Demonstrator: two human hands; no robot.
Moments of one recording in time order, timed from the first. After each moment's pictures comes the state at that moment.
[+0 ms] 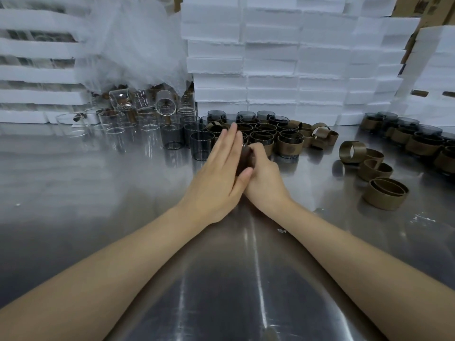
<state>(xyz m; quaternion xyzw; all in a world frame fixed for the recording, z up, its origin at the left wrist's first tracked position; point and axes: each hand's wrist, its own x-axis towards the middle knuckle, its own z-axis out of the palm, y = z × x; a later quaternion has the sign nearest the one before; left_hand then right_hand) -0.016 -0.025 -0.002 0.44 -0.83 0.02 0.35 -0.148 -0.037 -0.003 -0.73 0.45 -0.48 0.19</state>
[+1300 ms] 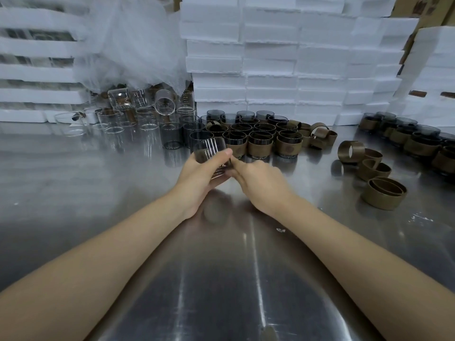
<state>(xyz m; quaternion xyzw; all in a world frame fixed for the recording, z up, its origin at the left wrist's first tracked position) -0.006 -0.035 0.006 0.38 -0.45 -0.56 0.58 -0.148 -0.038 0.006 -0.82 0.53 -0.19 -0.08</state>
